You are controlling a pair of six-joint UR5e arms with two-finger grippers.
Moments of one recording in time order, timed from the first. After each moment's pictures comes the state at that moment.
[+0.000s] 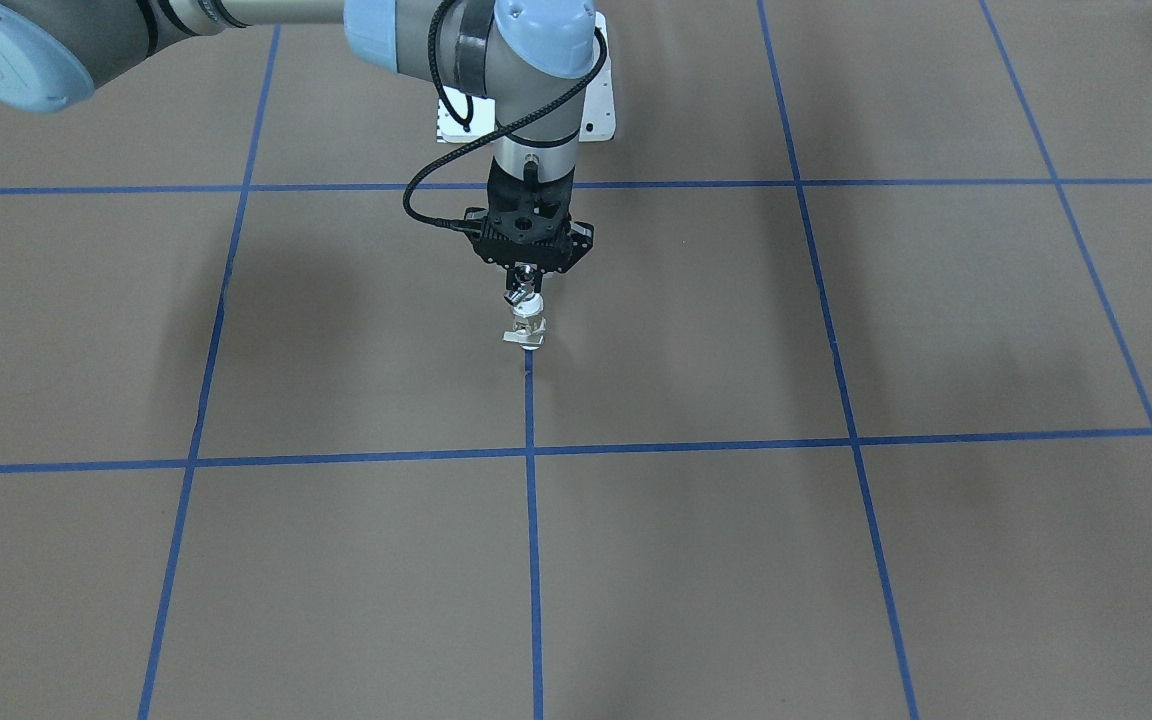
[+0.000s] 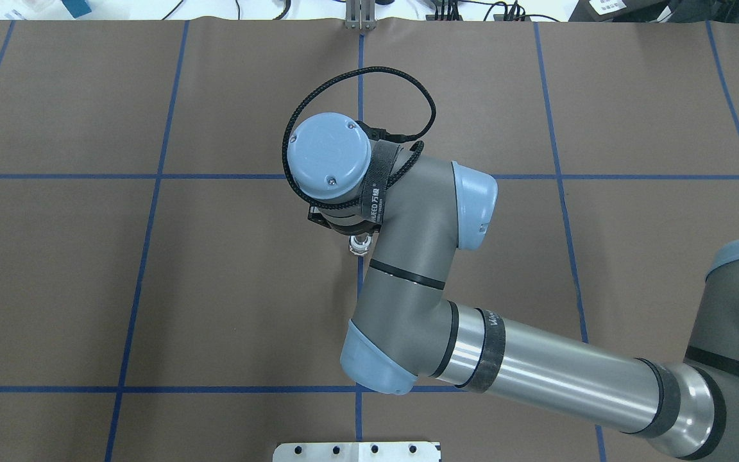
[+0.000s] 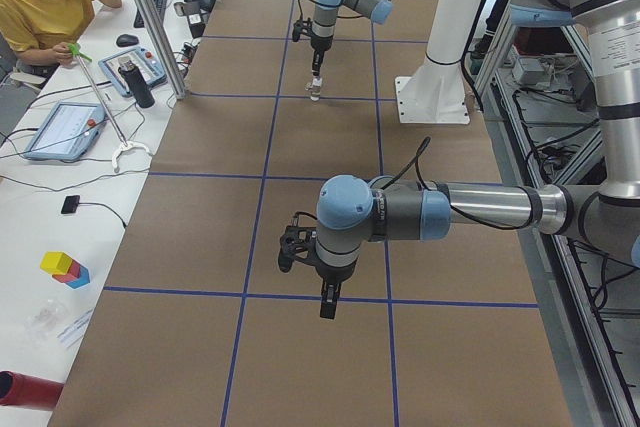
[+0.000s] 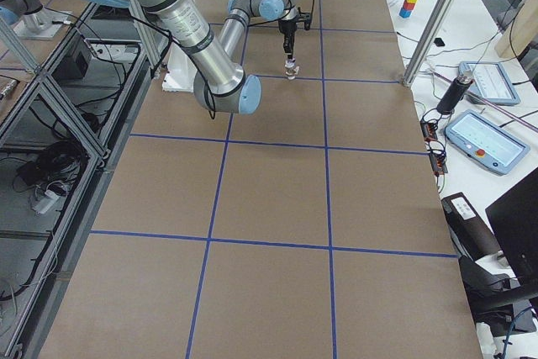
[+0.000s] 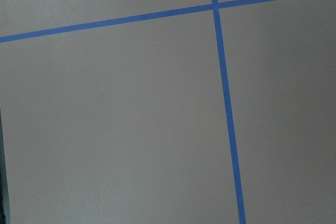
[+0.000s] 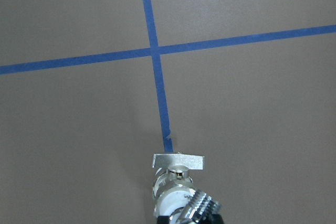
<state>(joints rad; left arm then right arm) -1.68 -1.28 -1.91 -1.51 -2.28 0.21 0.47 -0.65 1.60 -1.83 1.72 1.36</state>
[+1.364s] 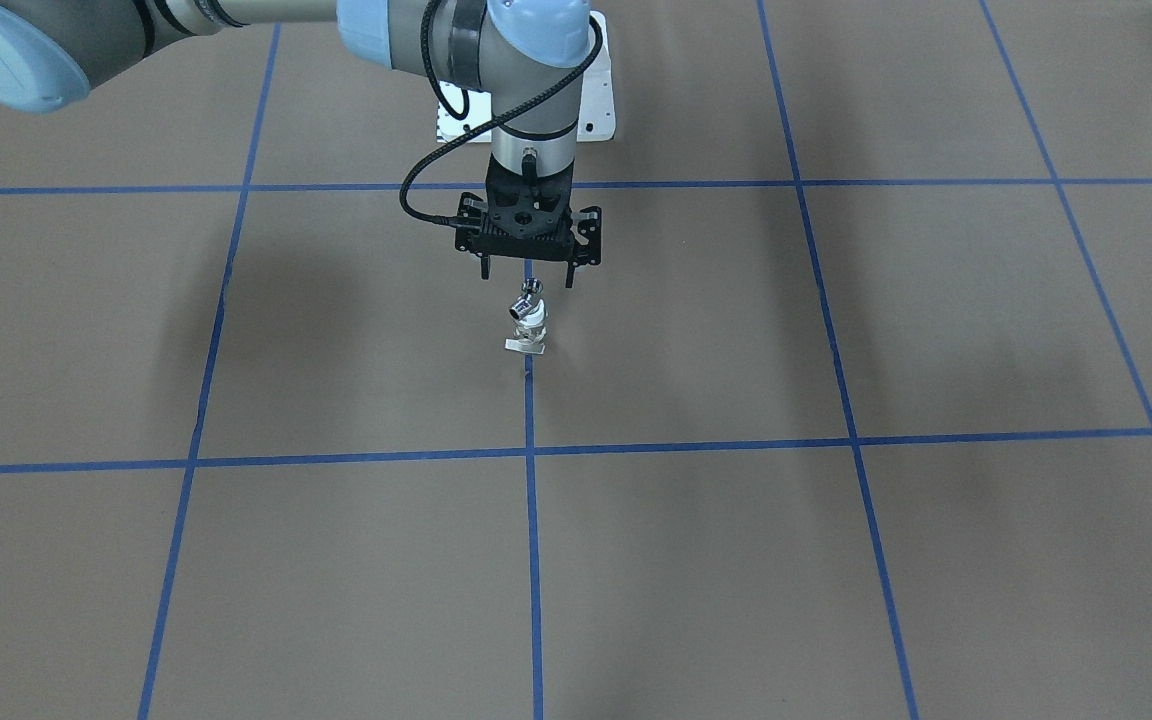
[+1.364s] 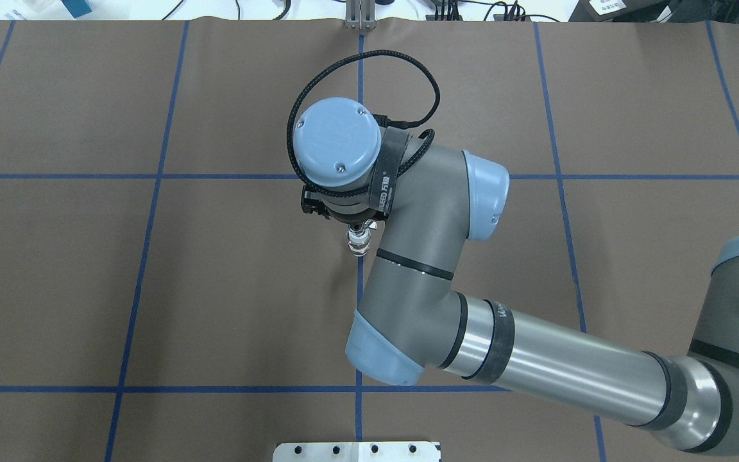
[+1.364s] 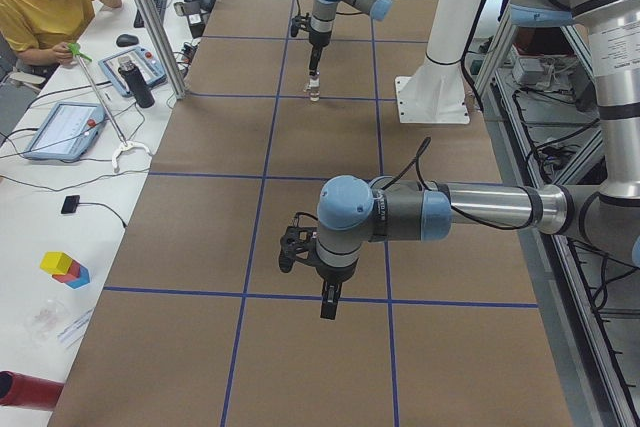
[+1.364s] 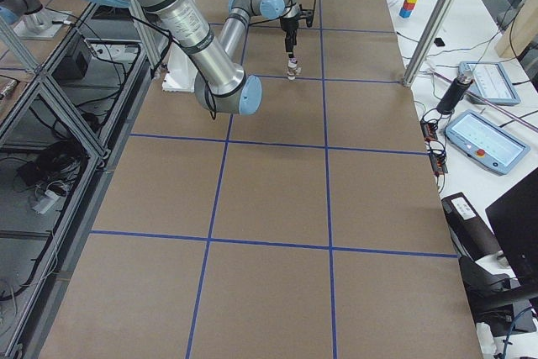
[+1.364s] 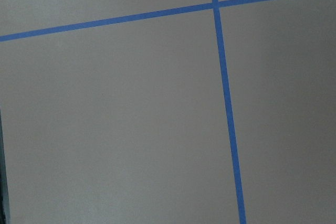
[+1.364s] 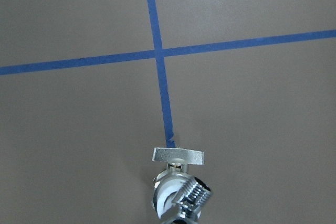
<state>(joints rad) -1.68 -1.28 -1.91 -1.51 -2.28 0.21 0.50 -0.65 1.63 -1.81 1.73 1.32</state>
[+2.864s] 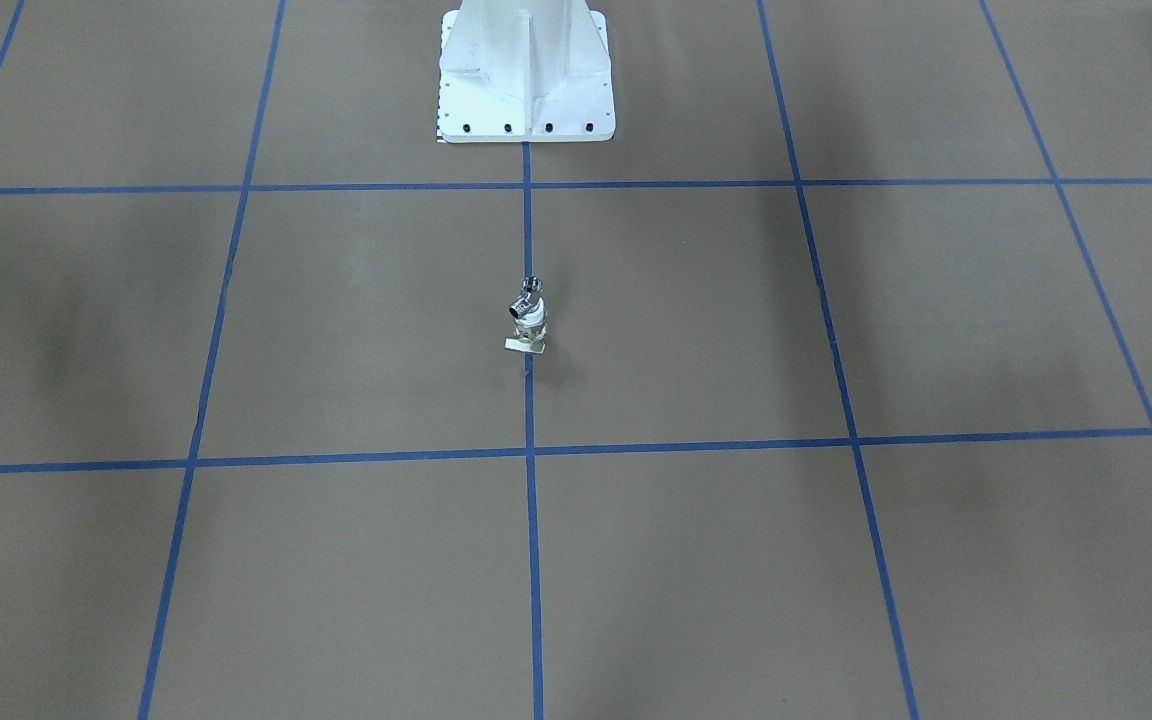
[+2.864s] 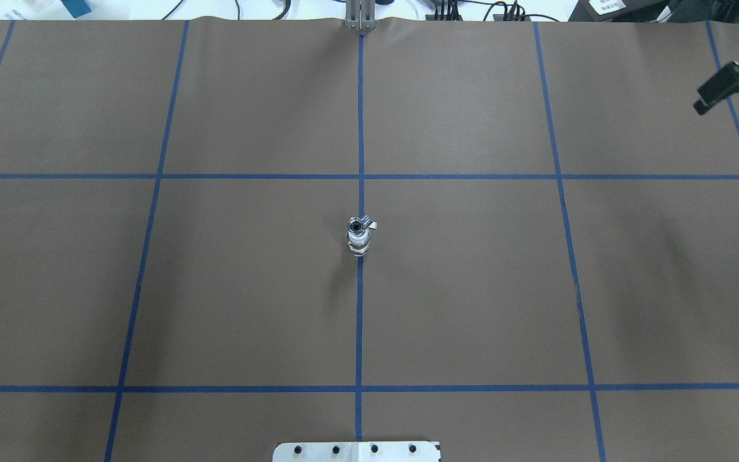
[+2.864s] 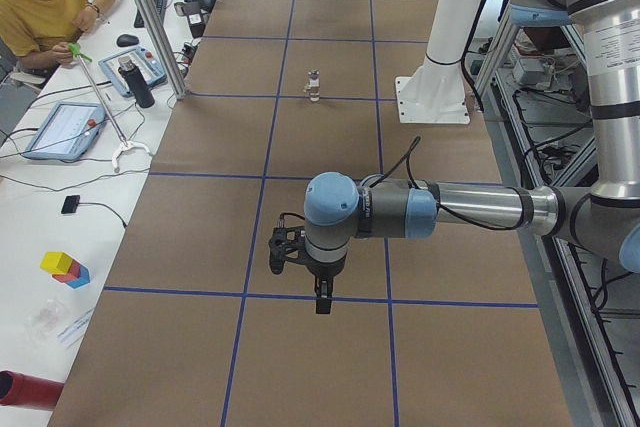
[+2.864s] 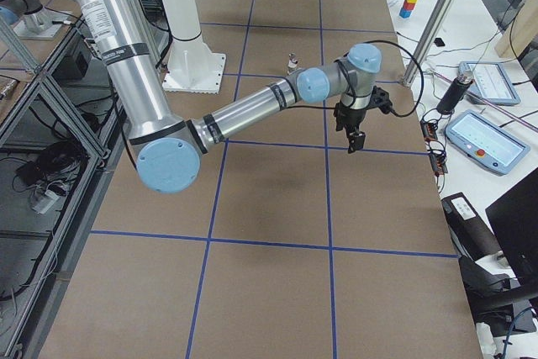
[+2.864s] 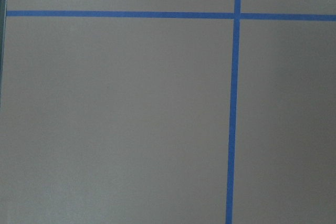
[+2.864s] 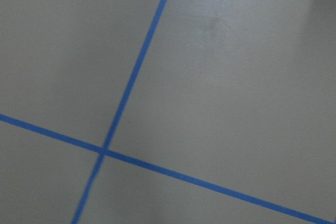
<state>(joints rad) -1.62 -1.33 -1.90 -1.51 -2.28 0.04 1.32 -1.34 1.70 -1.65 2.27 0.05</state>
